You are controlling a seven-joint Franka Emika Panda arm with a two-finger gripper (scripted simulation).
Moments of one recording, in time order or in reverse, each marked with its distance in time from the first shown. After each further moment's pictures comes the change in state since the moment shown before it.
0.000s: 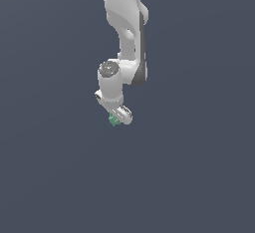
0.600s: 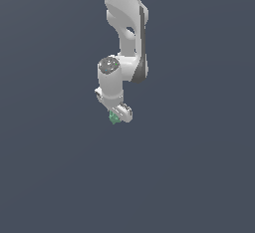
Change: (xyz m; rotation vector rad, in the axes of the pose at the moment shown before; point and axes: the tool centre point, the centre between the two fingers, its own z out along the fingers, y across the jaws) arm -0.002 0.000 -0.014 0.000 -0.001 0.000
